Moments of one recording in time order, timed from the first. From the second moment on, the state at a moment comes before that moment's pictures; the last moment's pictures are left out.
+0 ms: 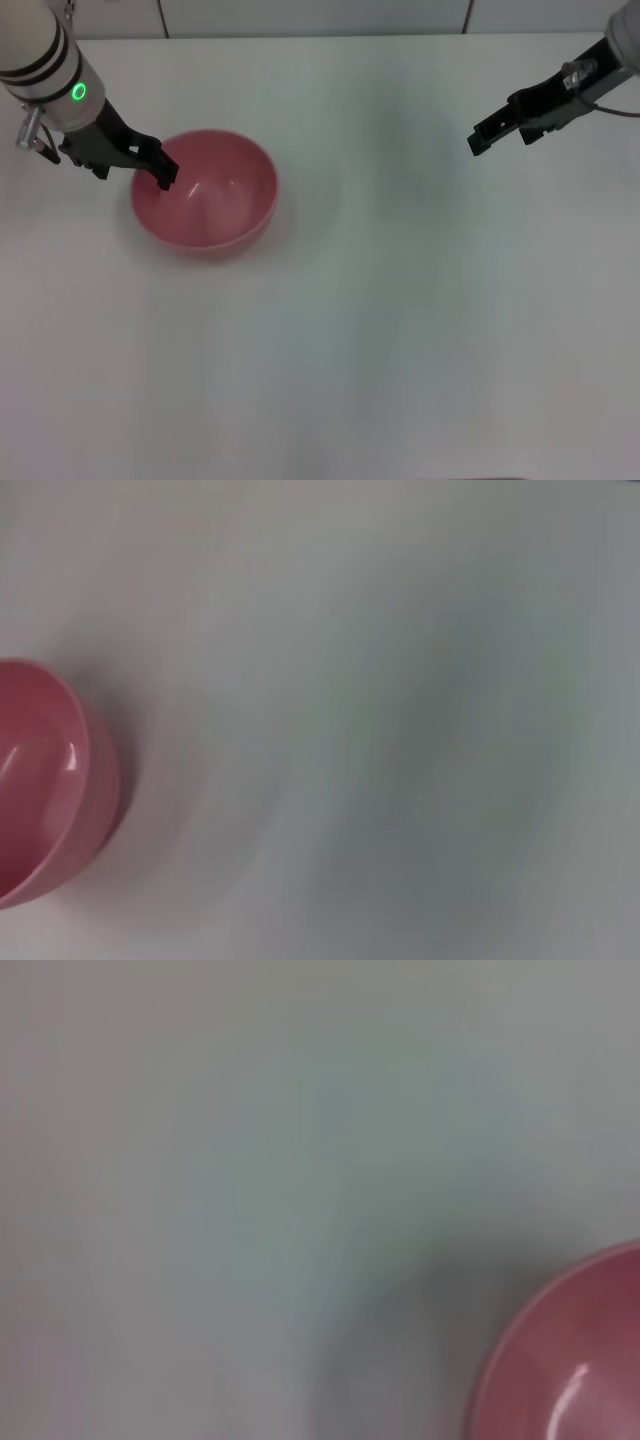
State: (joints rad) left arm -1.03 -1.98 1.19 0.56 -0.27 -1.16 0.16; right arm 1.06 1.88 -0.83 -0.46 0.44 1.36 -0.59
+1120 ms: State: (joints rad) left arm -1.06 -2.00 1.19 0.42 -0.28 -1.03 0.18; right arm 1.07 1.89 -0.83 -0.47 0.44 1.36 -0.60
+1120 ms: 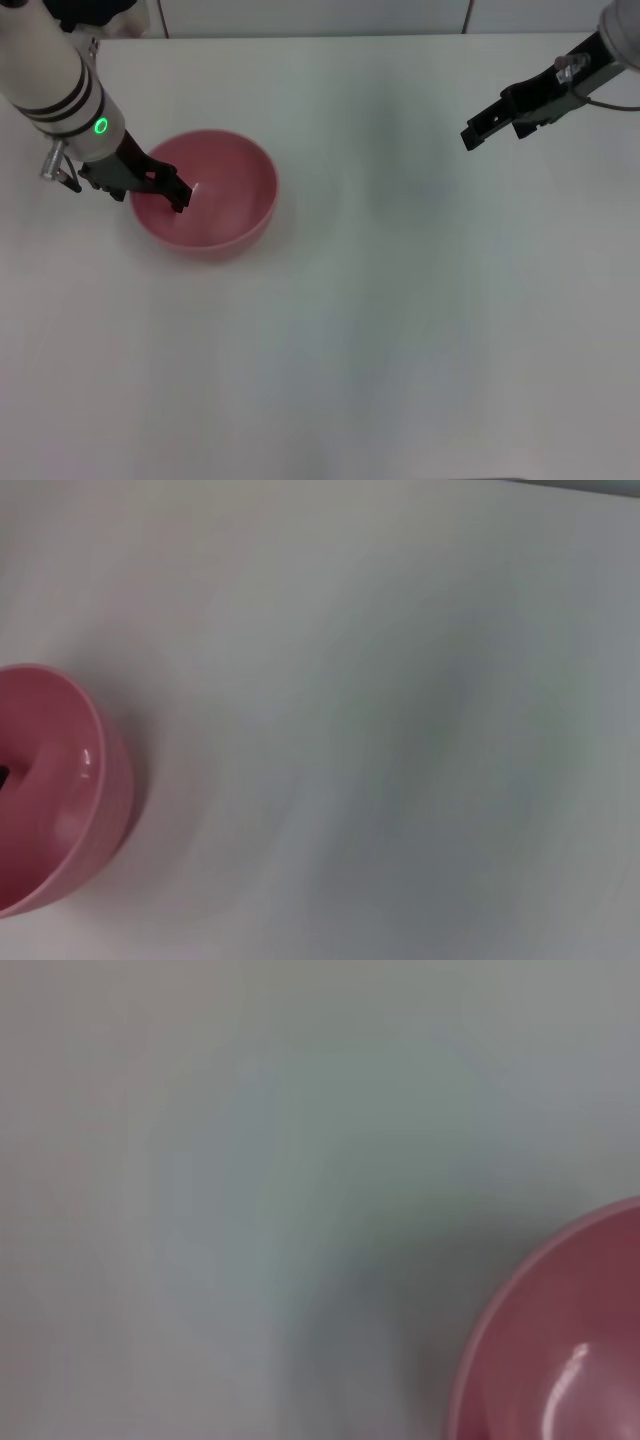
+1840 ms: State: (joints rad) left arm -1.06 -2.00 1.19 0.41 -0.28 -1.03 0.18; right arm 1.07 1.89 -0.83 -0.47 0.44 1.36 -0.61
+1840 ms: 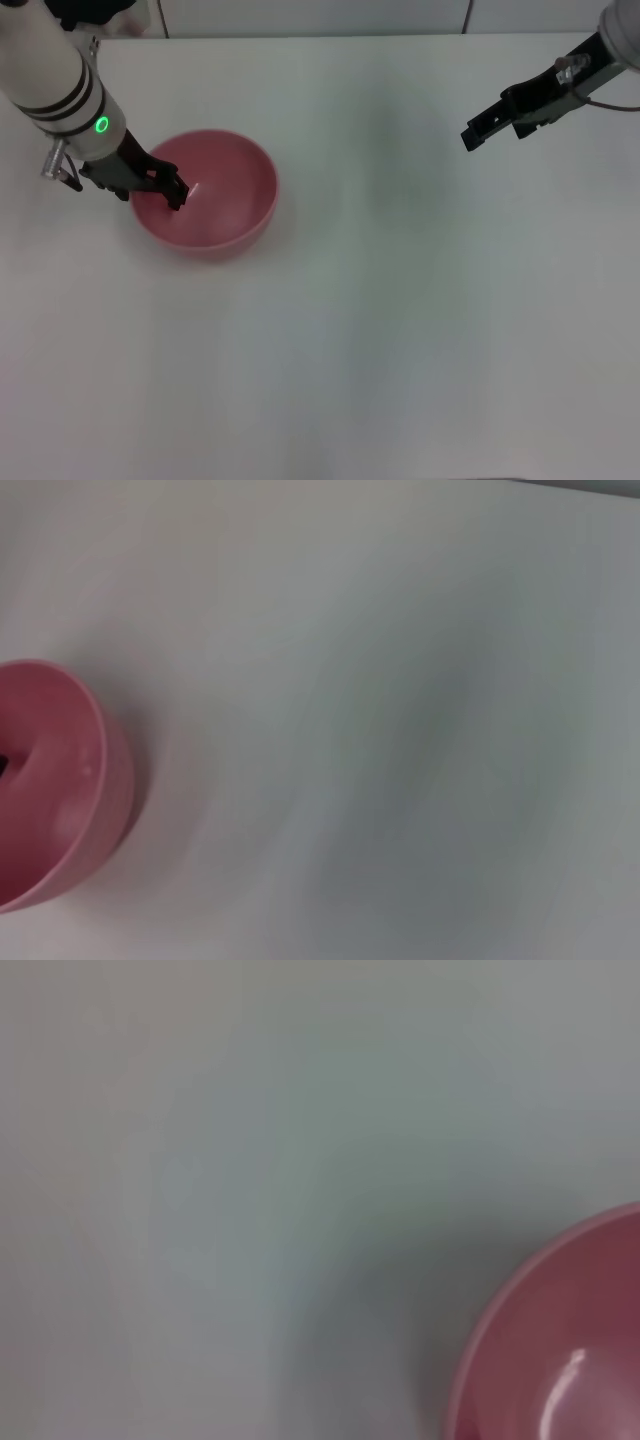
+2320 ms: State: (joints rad) left arm -1.06 -2.00 1.19 0.41 -0.28 -1.02 0.17; right arm 1.07 1.89 -0.83 -0.47 0.44 1.36 -0.61
